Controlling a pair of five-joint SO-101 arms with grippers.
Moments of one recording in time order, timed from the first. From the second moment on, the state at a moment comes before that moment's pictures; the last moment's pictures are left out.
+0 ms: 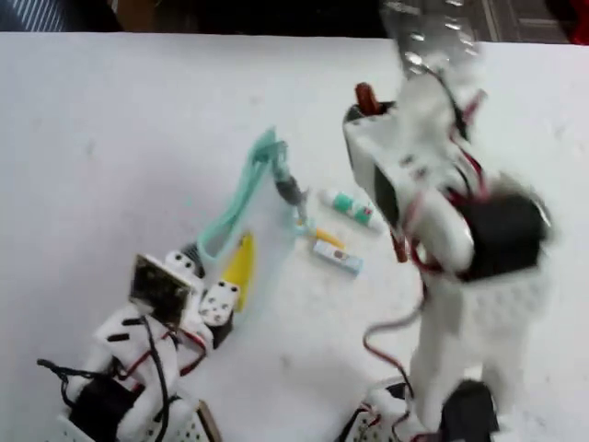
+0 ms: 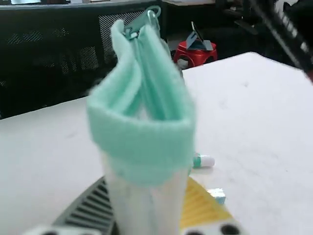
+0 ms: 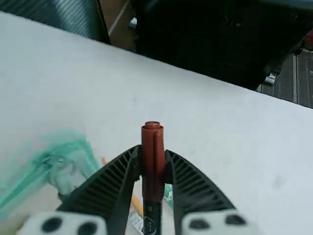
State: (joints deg) left arm 26.9 -103.6 74.5 52.8 1.1; right arm -15.0 -21.2 -36.5 96.6 5.9
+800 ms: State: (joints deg) left arm 26.9 -104.1 76.1 55.0 0.5; right arm -36.4 -35.5 -34.5 87.0 3.6
